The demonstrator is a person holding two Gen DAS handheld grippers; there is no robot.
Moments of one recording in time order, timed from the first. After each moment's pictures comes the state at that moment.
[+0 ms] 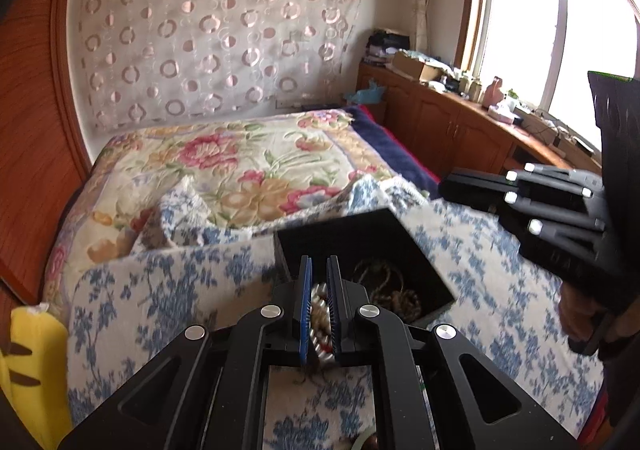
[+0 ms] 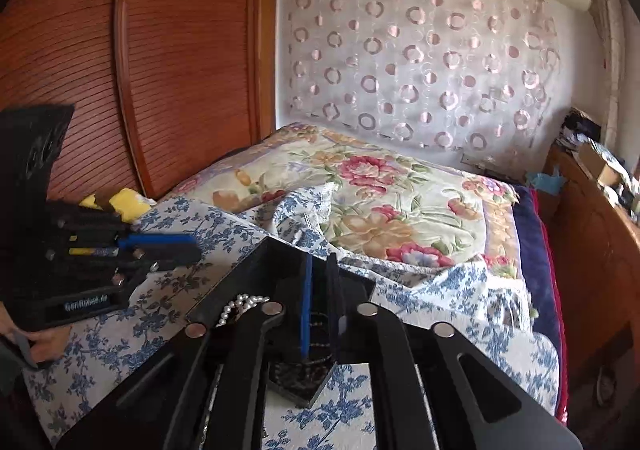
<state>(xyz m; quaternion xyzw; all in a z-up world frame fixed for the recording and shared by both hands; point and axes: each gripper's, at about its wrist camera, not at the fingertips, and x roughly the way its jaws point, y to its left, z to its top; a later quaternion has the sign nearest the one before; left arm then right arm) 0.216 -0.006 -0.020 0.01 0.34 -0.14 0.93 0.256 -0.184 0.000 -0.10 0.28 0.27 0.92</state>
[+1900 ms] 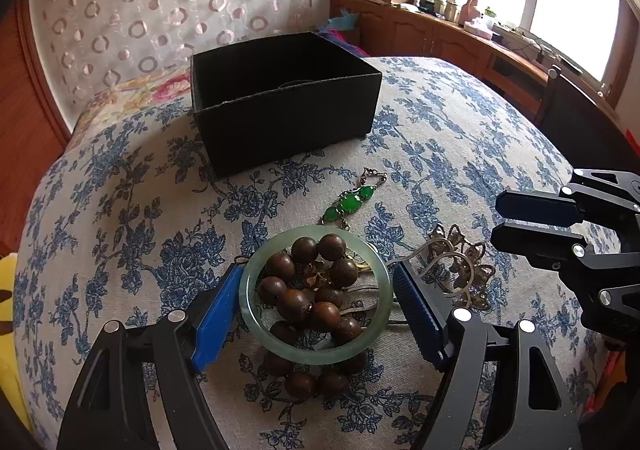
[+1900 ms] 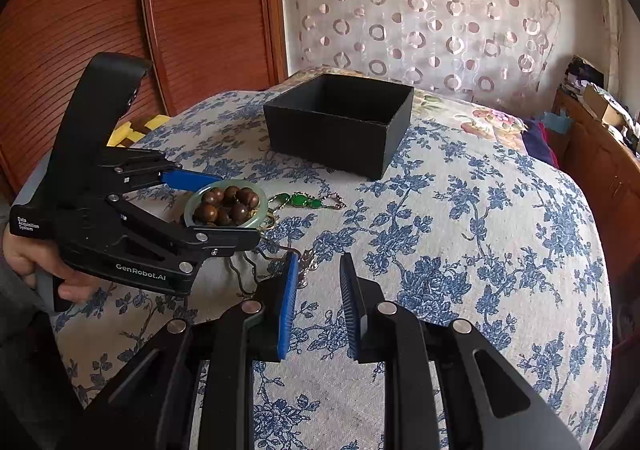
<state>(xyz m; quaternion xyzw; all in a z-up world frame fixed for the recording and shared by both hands) 0.129 -0.054 -0.113 0.07 0.43 -0.17 0.88 0.101 -0.225 -0.103 -0.09 0.36 0.28 0.89</state>
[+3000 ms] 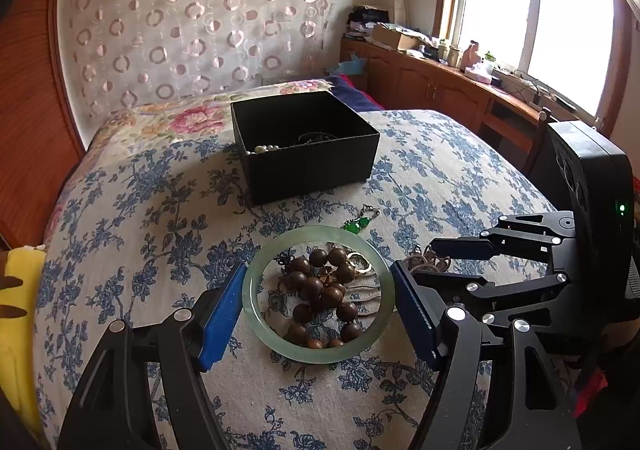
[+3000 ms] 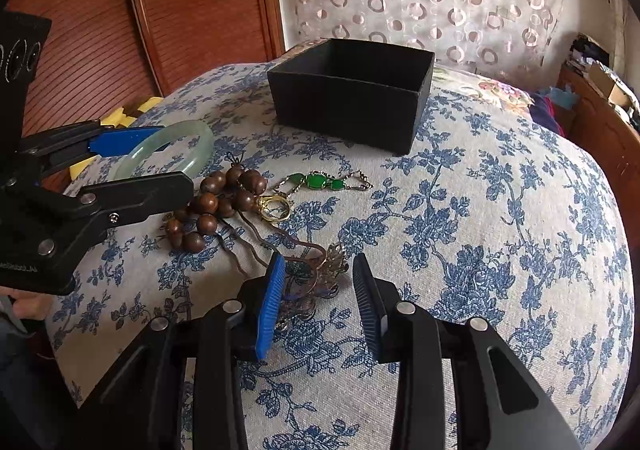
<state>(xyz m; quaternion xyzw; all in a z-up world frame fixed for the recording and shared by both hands) 0.089 -0.028 -0.077 0.03 0.36 -0.16 0.92 0.120 -0.198 -0.124 -0.09 0.41 0.28 0.87</state>
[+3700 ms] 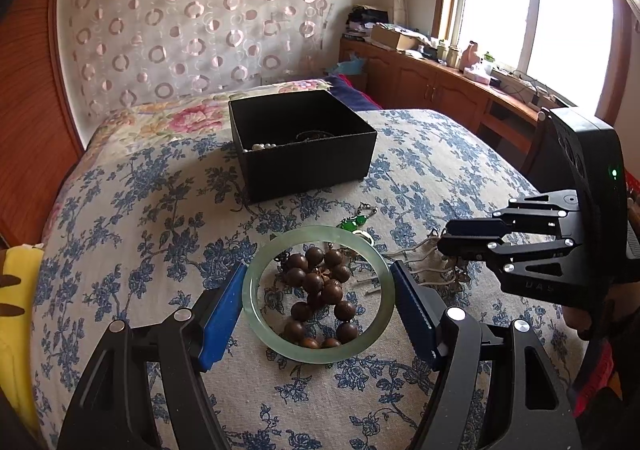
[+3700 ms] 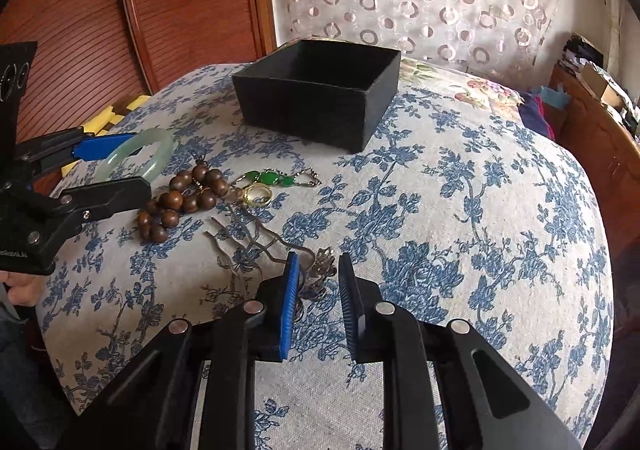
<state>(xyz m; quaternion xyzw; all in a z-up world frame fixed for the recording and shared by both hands) 0.087 -0.031 -0.080 0.03 0.36 -0.16 0.92 0.128 -0.228 -0.118 -0.10 0.41 0.26 0.87</state>
